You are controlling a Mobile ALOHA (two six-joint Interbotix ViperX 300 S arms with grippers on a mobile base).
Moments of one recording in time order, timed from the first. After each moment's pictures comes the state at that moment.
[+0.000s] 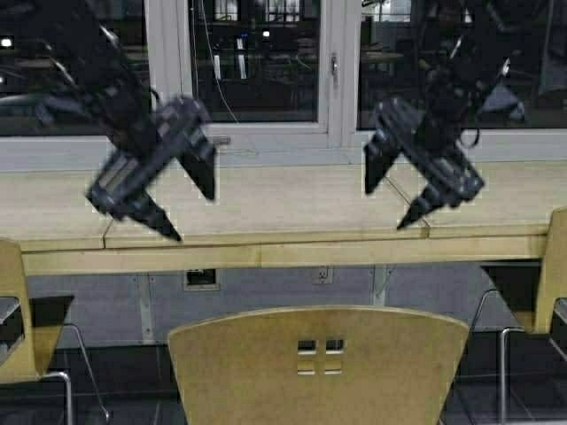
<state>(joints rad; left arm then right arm) -0.61 0.04 0.96 -1.14 -0.10 -0.33 0.39 0.19 0.77 0.76 0.04 0.51</state>
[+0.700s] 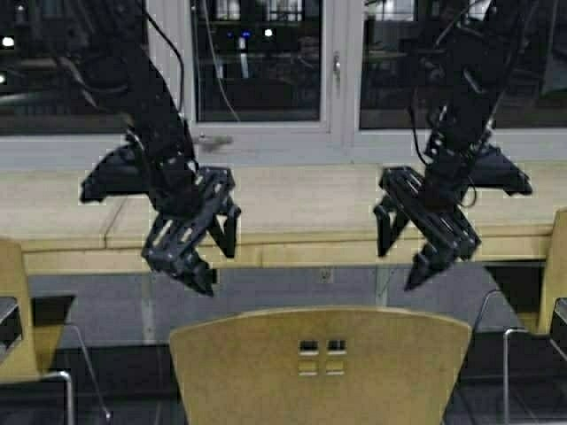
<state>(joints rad) -0.60 0.44 0.69 -1.18 -0.13 -0.52 0.31 0.46 0.65 0.83 0.09 0.57</state>
